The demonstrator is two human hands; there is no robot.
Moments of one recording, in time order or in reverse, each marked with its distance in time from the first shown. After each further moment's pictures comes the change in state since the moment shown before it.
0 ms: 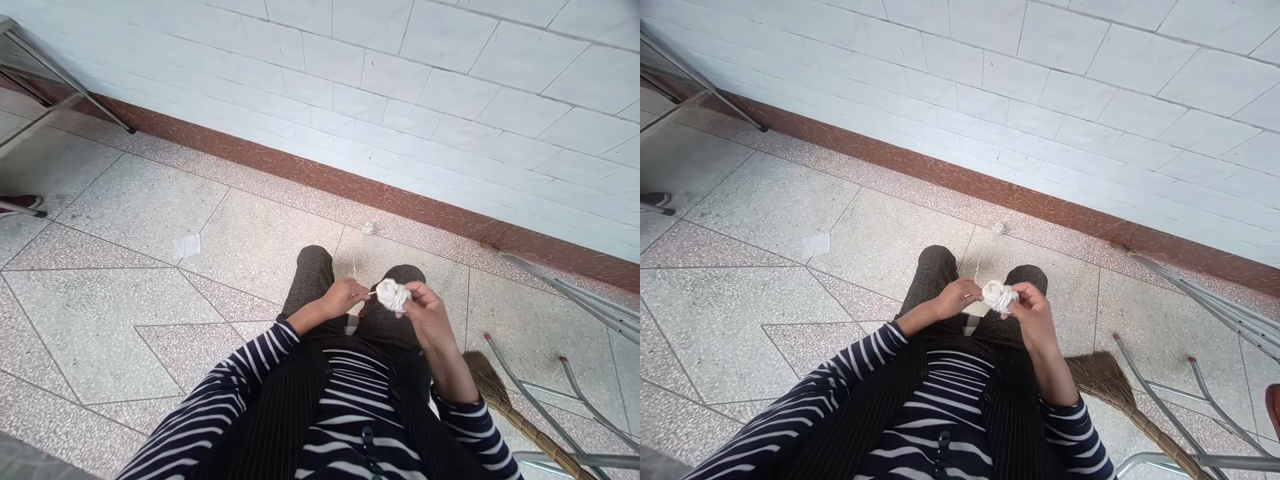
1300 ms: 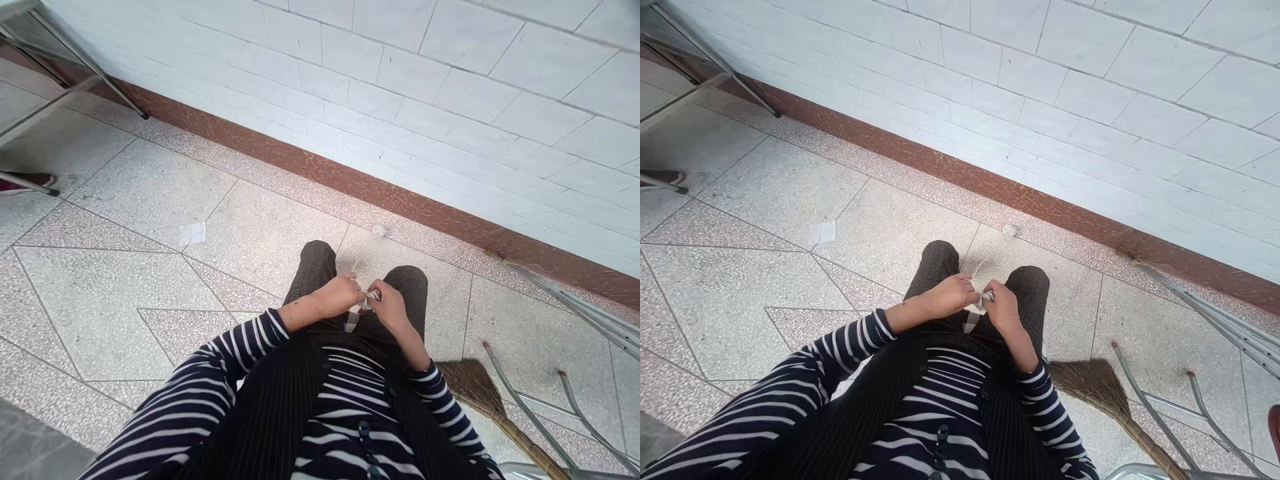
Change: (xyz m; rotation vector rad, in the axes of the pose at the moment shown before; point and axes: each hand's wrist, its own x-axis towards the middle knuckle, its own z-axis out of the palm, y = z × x) left_hand -0.012 0.019 -0.027 0.431 -0.053 0.228; right_hand 0.041 0.051 0.024 -0.509 -0.124 0.055
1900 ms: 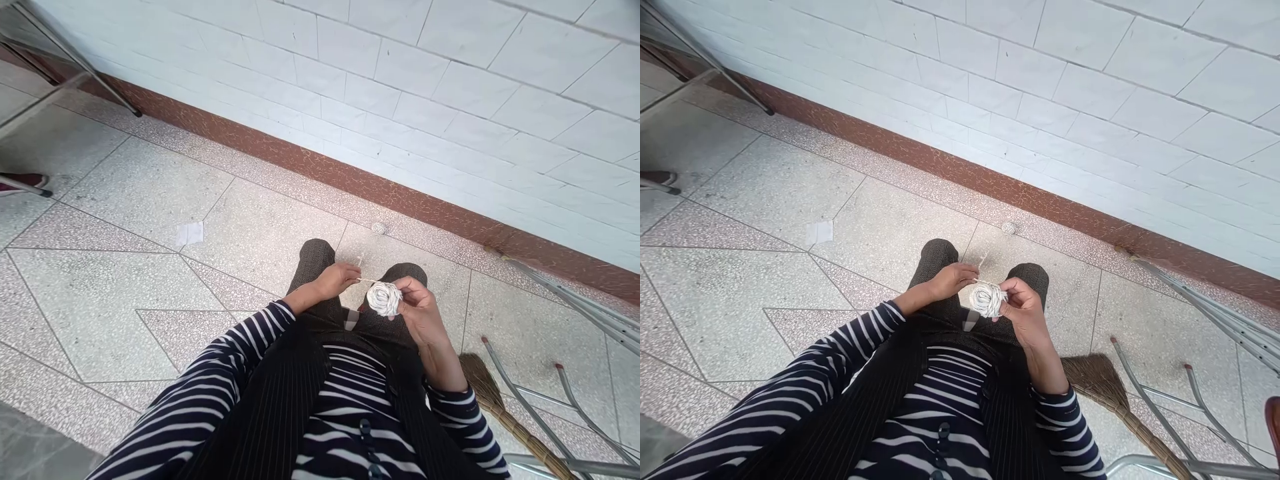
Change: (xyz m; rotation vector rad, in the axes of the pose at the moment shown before) left_hand 0.004 -0.046 0.033 -0.275 0.111 -0.220; right_hand -0.049 -0.055 -0.031 0.584 -0.110 -0.108
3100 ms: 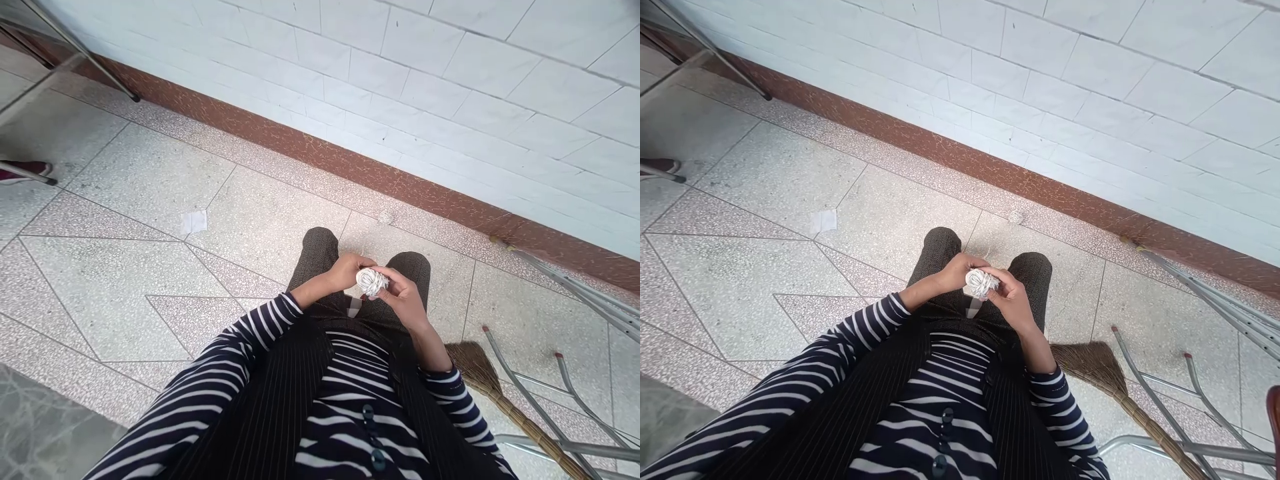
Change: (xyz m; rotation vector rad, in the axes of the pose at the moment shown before) left_hand 0.011 0.048 -0.018 -0.470 0.037 -0.156; right_hand 0.011 0.038 -0.004 -0.237 -0.116 0.014
